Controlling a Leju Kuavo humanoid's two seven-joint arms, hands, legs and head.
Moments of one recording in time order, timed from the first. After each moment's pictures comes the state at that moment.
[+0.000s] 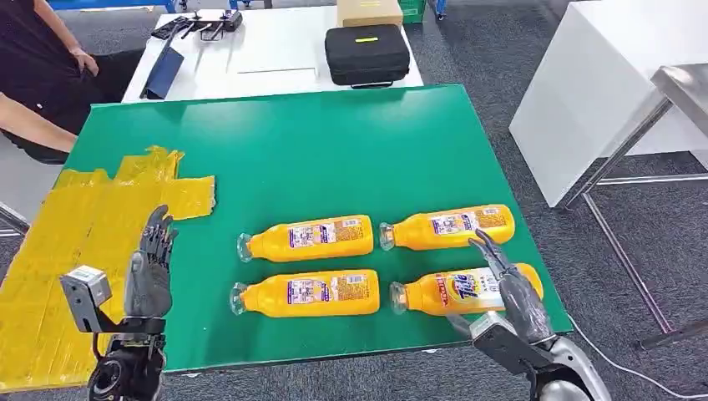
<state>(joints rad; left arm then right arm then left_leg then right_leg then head) -0.01 -0.03 -0.05 -1.53 0.05 -0.07 -0.39 0.27 -0.12 -0.06 -1.87 0.65 0.06 -0.33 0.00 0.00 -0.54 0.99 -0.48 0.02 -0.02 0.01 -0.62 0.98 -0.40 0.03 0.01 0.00</state>
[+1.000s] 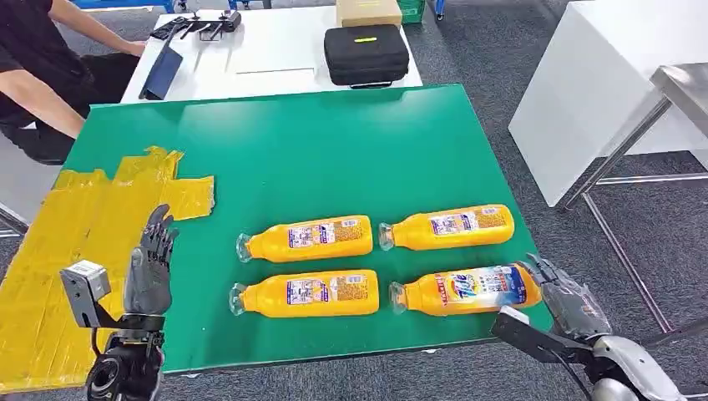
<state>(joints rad) -0.03 -0.04 -0.04 -1.53 0.06 -0.09 -0.36 0.30 -0.35 -0.15 -1.81 0.92 0.17 -0.11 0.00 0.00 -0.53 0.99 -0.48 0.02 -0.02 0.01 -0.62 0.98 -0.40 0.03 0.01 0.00</state>
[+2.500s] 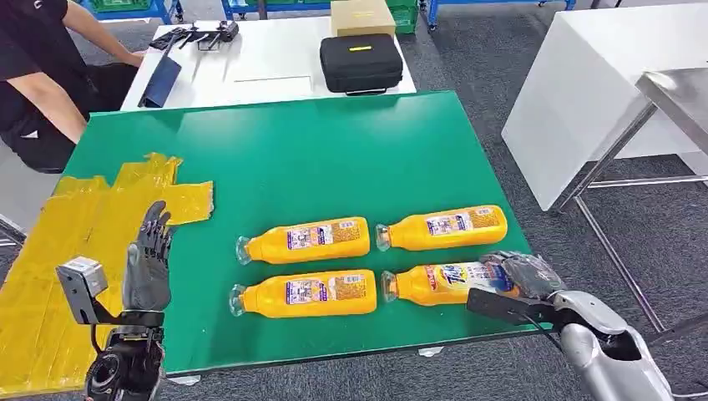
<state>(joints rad) -0.05 -0.02 -0.06 -1.52 0.11 -0.05 -0.36 0.00 -0.49 0.16 -1.43 0.89 0.26 -0.10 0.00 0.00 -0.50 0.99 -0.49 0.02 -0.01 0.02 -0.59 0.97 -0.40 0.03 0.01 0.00</state>
